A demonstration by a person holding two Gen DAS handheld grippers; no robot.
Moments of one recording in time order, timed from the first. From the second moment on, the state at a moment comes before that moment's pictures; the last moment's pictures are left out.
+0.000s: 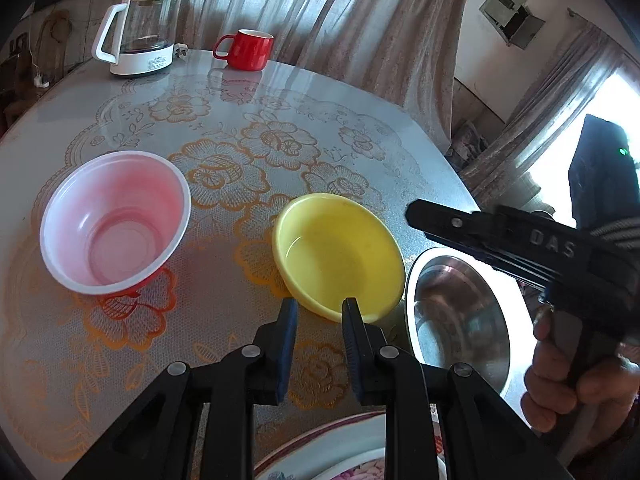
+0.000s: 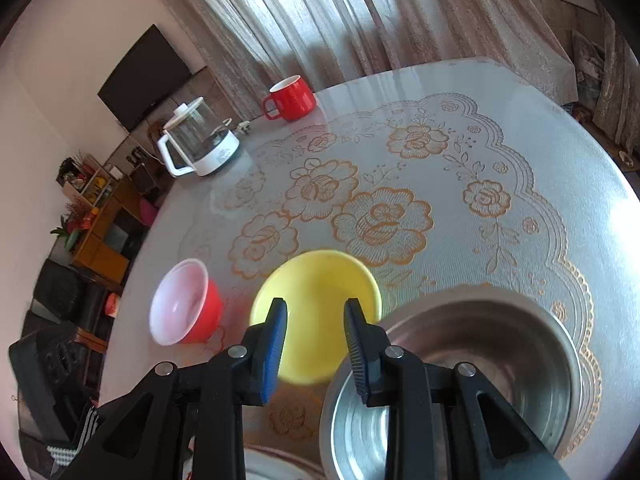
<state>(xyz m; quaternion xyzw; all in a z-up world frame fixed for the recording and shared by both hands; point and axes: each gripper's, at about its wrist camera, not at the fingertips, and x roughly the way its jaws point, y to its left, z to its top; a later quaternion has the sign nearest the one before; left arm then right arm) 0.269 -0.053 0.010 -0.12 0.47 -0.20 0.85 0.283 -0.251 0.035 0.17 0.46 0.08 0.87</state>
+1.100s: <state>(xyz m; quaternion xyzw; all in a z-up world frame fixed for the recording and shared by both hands) 0.295 -0.049 -0.003 -0.15 0.48 -0.21 0.84 0.343 -0.256 -0.003 0.12 0.52 0.08 0.84</state>
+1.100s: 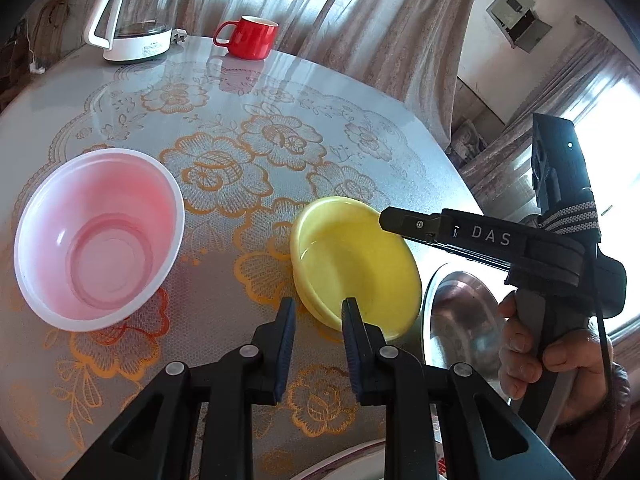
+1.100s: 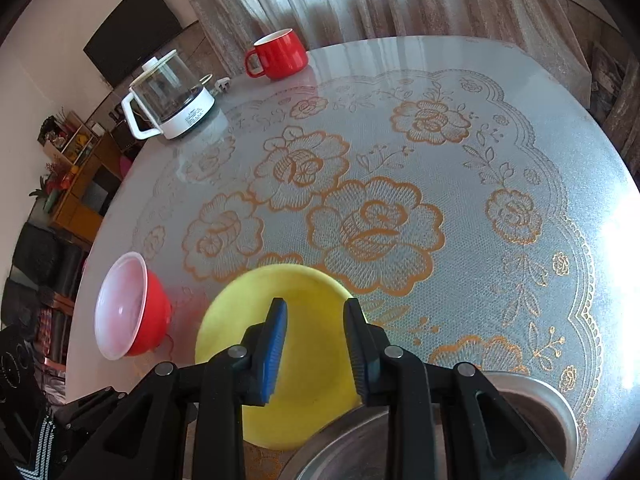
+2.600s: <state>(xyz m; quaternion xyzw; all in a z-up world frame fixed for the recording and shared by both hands) 0.227 -0.065 0.053 -0.12 0.42 -0.25 0.87 0.251 -0.273 0.041 0.16 0.47 0.04 0.87</state>
